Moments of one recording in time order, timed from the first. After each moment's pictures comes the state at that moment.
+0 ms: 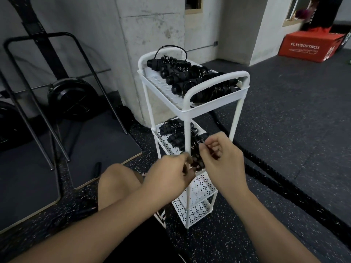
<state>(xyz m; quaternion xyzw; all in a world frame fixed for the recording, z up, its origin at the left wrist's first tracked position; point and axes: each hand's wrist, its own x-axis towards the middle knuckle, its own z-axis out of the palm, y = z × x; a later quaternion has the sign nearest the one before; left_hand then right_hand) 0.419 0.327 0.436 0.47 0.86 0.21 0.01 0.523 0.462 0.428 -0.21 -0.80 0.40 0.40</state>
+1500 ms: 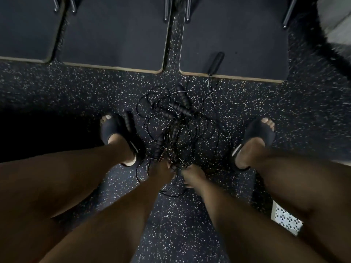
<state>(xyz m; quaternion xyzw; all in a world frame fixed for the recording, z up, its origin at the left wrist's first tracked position) 0.205 -0.059 -0.091 -0.24 0.83 0.29 0.40 0.196 0.092 -0.079 -0.29 -0.74 0.35 -0.49</state>
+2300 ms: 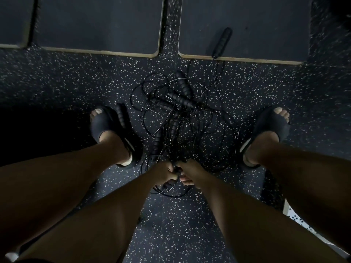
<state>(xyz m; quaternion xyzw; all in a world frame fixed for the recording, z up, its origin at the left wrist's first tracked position) 0.199 -0.075 -0.160 -0.14 0.78 0.30 0.53 0.176 0.090 -0.135 -0.34 -0.62 0.46 -0.53</state>
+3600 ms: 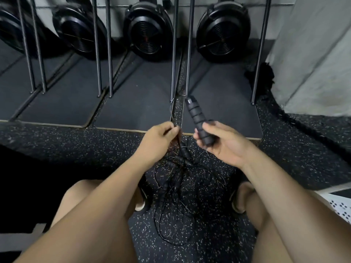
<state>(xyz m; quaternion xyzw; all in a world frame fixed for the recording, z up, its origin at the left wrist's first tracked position) 0.104 -0.085 0.275 -0.04 0.86 0.51 0.05 0.075 0.149 0.286 -0.03 -0.48 0.81 -0.32</state>
